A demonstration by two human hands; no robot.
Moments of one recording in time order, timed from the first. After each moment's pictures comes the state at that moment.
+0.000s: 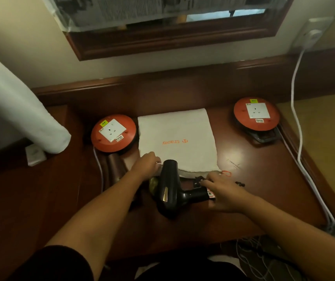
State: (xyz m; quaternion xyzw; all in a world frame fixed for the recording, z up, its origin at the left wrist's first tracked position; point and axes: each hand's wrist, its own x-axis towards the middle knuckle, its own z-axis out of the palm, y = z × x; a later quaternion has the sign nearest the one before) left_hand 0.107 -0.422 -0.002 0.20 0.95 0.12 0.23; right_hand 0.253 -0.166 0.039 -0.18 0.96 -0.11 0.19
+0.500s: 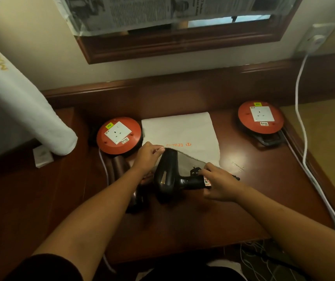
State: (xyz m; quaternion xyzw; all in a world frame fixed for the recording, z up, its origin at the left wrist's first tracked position) left_hand 0.096 -0.431 0.022 0.10 0.90 0.40 0.12; right_hand 0.221 -0.185 0.032 -0.14 0.96 -0.17 0.16
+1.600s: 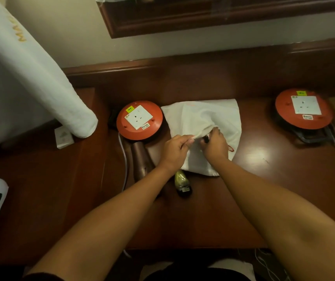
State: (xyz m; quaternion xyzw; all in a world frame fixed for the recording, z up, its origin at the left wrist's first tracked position) left_hand 0.119 -0.419 0.016 0.12 0.87 0.48 0.02; right_hand 0.105 -0.269 -0.018 0.19 0.91 -0.36 0.01
